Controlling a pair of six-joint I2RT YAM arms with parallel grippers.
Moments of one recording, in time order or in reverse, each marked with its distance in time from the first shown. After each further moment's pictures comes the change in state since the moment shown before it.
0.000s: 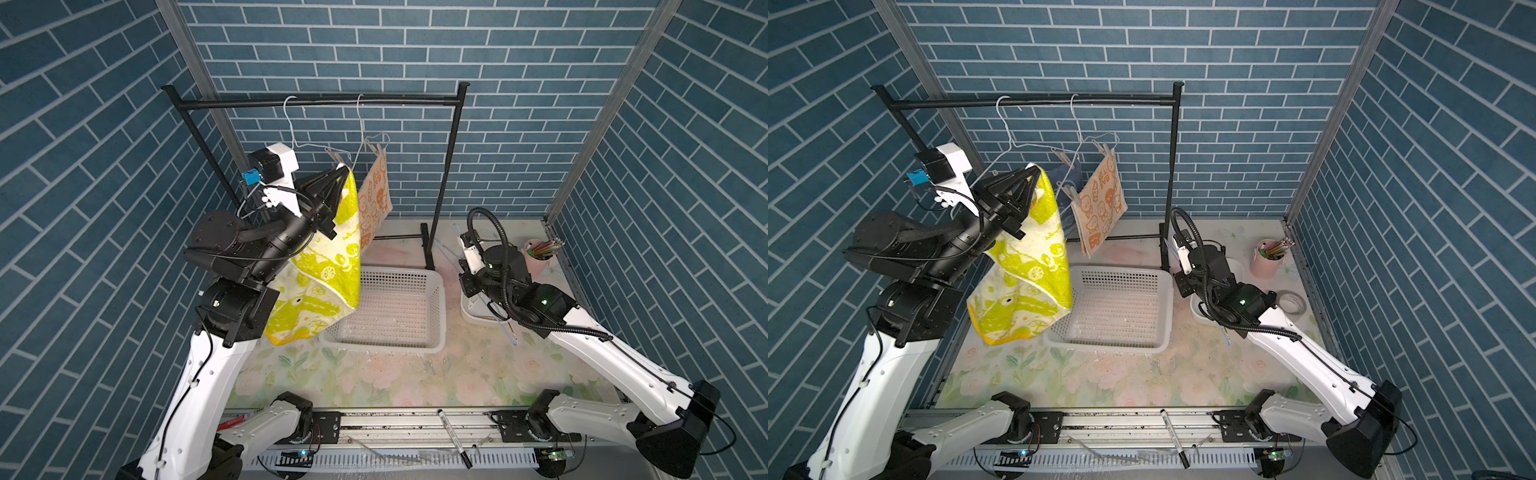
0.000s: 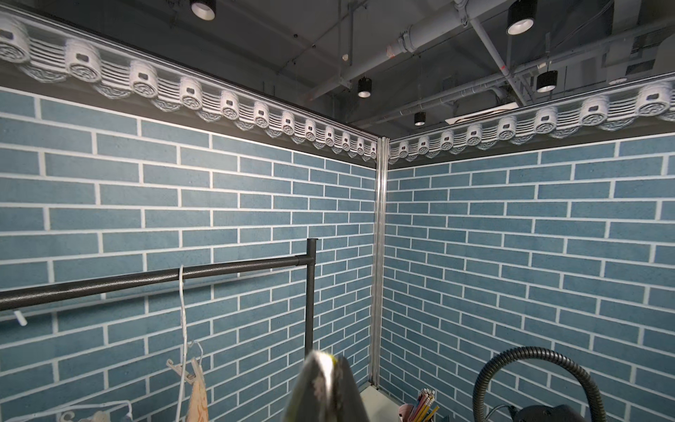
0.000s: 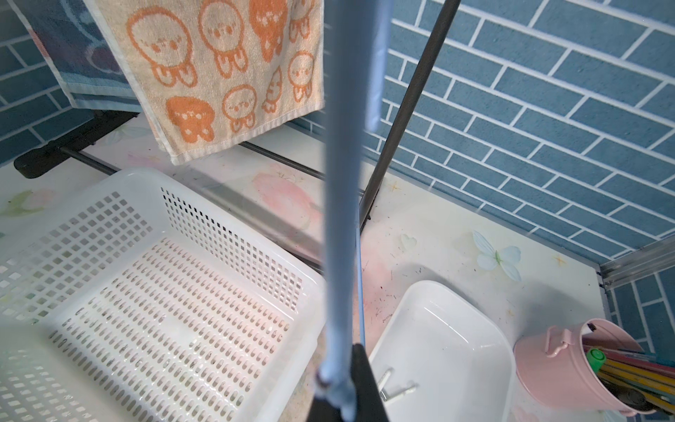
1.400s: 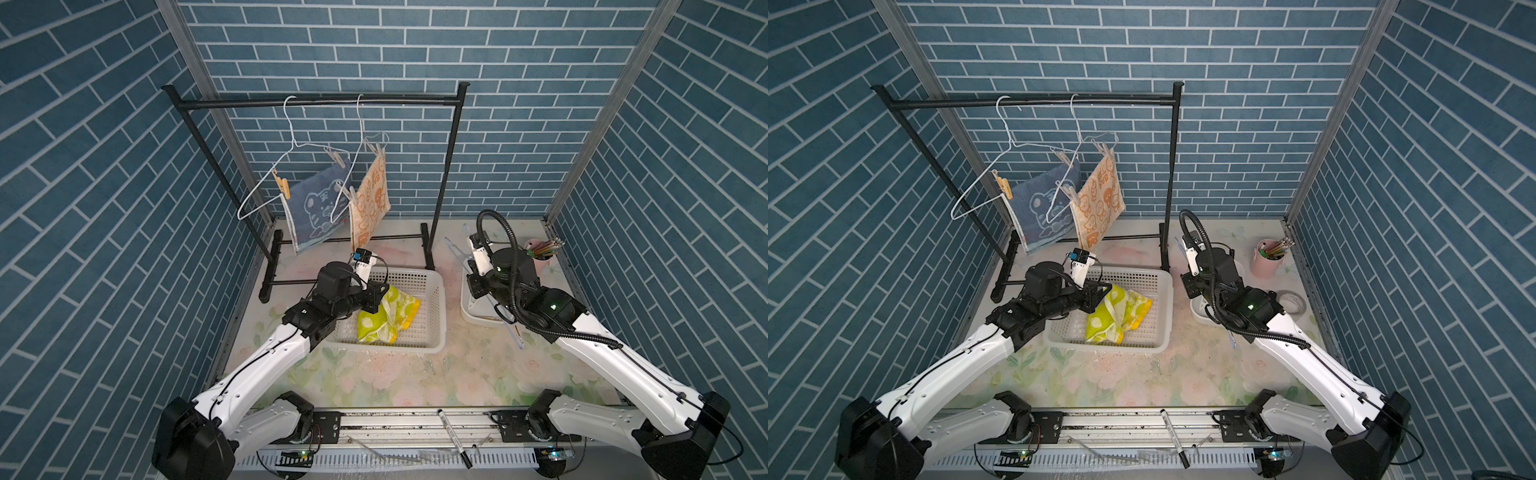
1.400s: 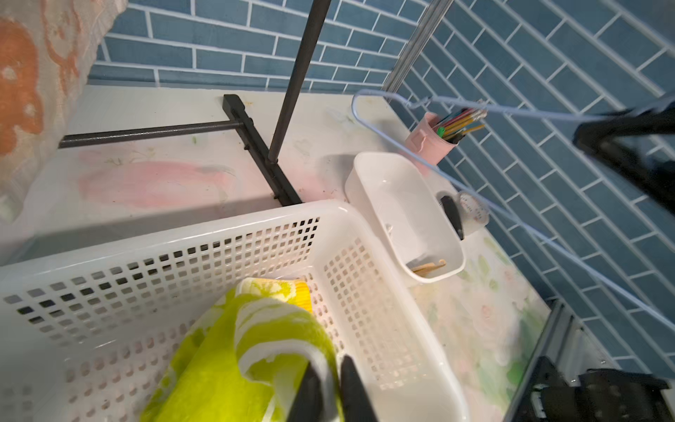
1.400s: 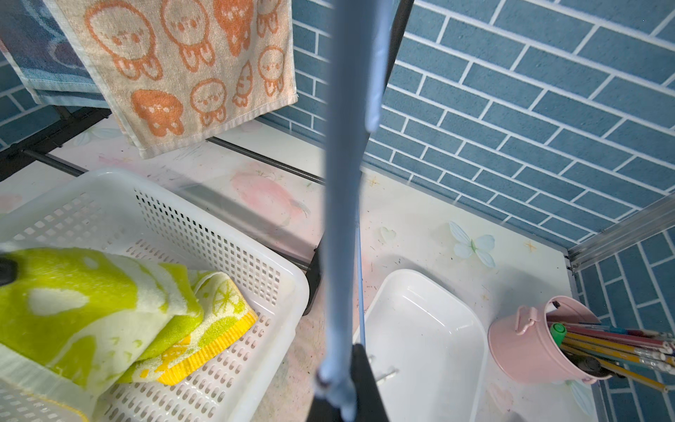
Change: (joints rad) left arm -0.140 0.037 -0.772 -0.106 -0.058 -0.155; right arm -0.019 -0.048 -0.024 -0.022 0.039 0.000
